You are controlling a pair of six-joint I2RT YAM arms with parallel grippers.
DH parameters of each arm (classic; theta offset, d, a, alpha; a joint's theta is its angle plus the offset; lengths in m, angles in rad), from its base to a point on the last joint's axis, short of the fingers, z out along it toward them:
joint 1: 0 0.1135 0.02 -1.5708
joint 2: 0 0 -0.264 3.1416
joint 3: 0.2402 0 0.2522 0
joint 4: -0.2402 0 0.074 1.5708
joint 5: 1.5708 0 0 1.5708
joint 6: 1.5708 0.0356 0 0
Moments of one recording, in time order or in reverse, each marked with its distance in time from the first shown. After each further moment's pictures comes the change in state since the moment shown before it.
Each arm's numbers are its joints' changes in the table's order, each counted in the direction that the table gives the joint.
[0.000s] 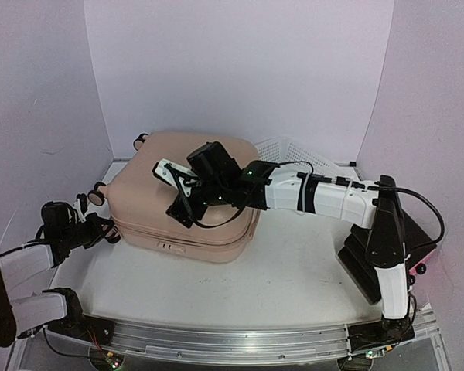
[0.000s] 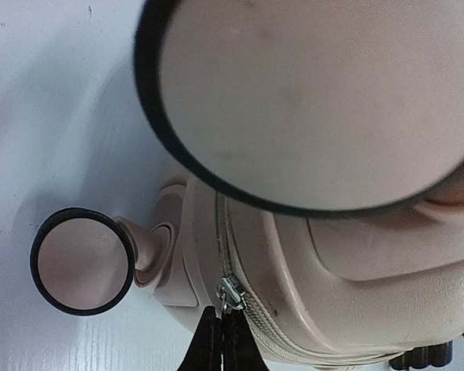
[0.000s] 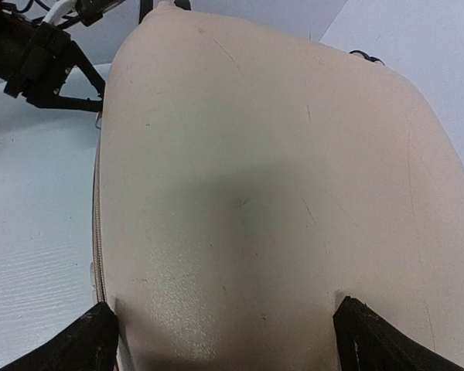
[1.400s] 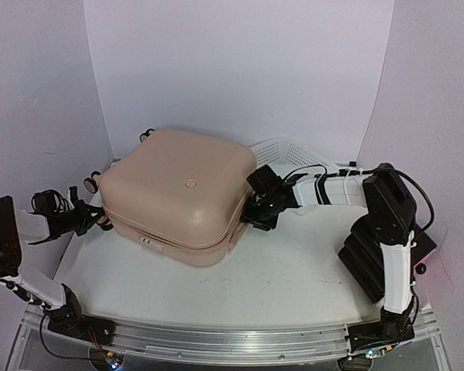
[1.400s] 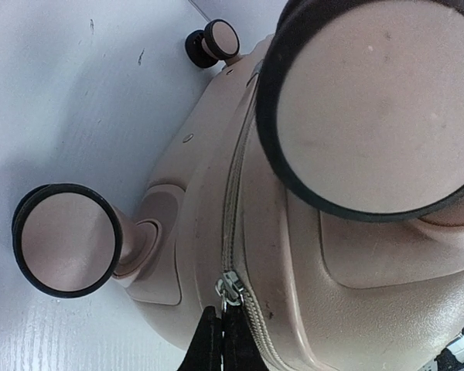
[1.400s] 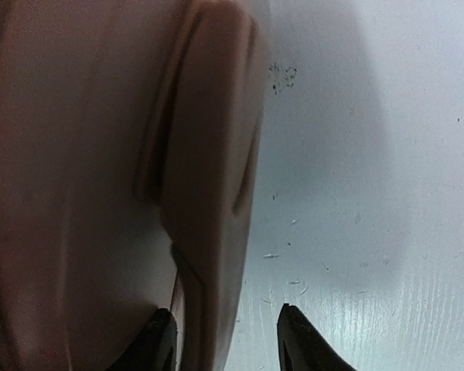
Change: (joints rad) left arm 0.278 0.454 0.205 0.141 0.398 -0.004; right arm -0.342 -0.037 -0.455 0.001 -0.143 1.236
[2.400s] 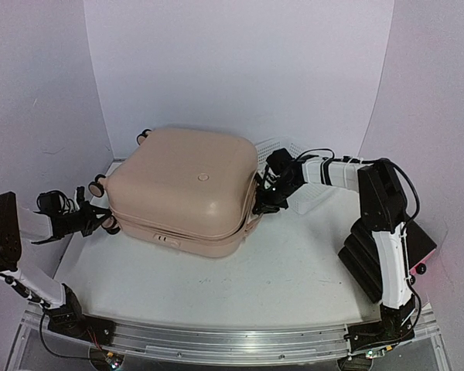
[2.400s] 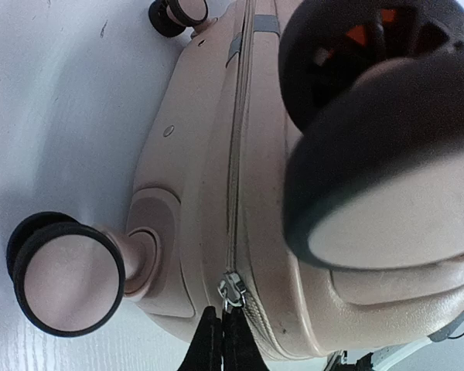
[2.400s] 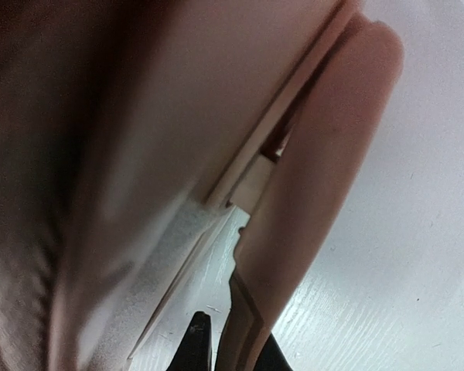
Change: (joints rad) left arm -0.036 0.040 -0.013 0.047 0.067 0.016; right arm -0.206 0.155 0.266 -0.225 -0.323 -0.579
